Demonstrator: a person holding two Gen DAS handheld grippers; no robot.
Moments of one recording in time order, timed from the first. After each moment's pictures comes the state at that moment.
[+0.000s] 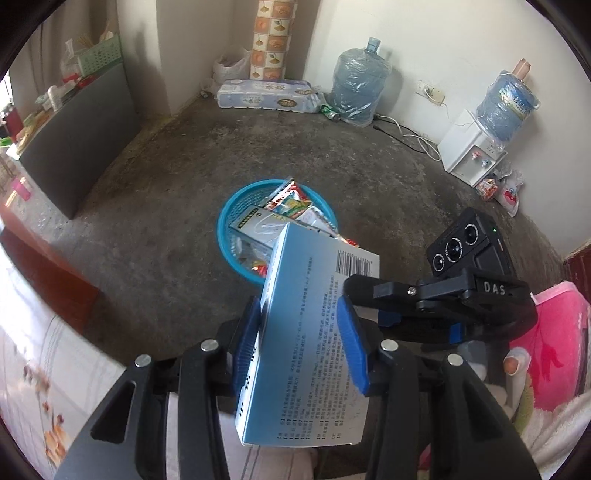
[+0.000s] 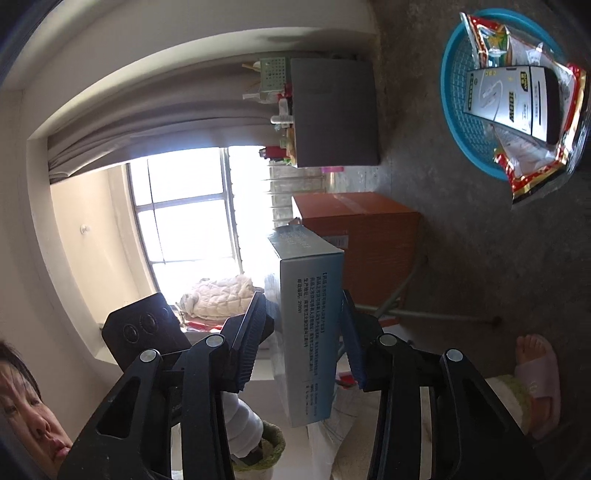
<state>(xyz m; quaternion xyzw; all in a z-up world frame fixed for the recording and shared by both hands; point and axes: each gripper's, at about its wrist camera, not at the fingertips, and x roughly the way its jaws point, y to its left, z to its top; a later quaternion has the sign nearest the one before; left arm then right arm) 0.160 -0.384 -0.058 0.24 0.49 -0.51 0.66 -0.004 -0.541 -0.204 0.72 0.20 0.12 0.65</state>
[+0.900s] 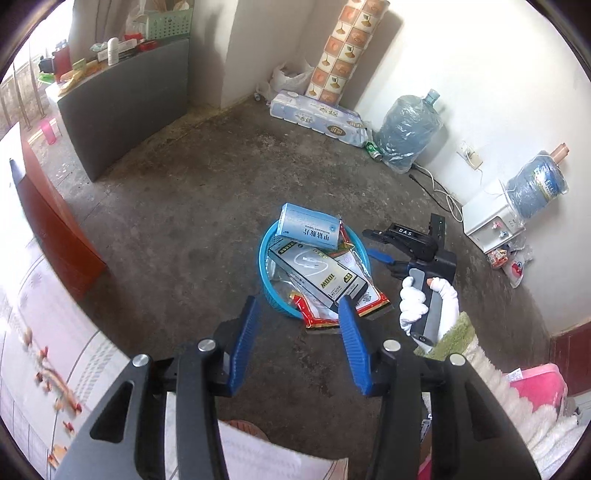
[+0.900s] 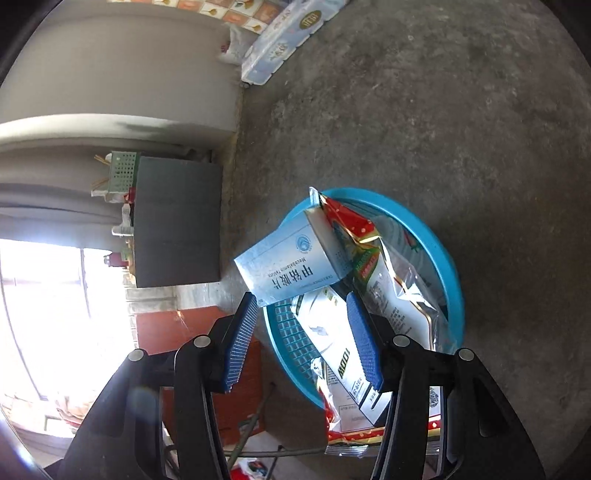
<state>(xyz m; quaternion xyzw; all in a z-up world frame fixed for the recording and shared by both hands) 0.247 -0.345 -0.044 0.13 0.52 -0.45 0.72 0.044 -0.721 -0.309 0.64 0.31 -0.19 0.68</state>
